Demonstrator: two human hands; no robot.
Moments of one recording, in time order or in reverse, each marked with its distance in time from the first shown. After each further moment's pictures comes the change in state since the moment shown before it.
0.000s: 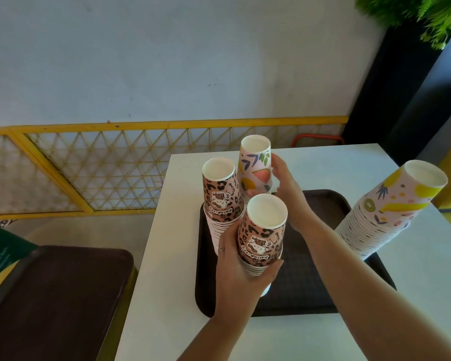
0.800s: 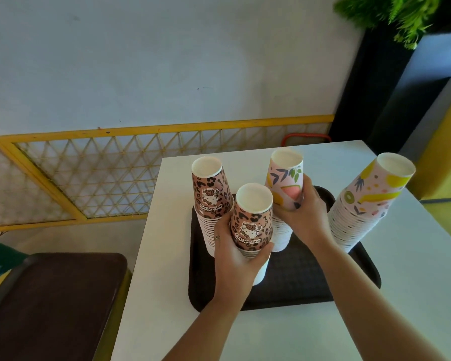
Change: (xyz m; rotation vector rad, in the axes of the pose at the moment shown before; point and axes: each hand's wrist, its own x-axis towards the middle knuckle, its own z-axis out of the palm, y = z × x) left_hand 0.011 0.003 0.012 -0.056 -0.013 -0.024; right_hand -0.050 0.033 -0.036 -0.219 0.307 -0.001
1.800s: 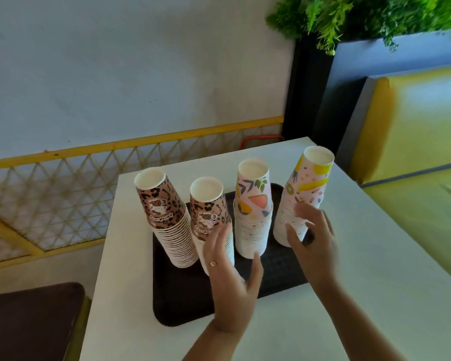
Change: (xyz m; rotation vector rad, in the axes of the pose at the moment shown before) left_hand -0.044 0.030 0.046 0.079 0.108 0.448; right_hand -0.080 0.045 -0.067 -0.096 0.332 -0.024
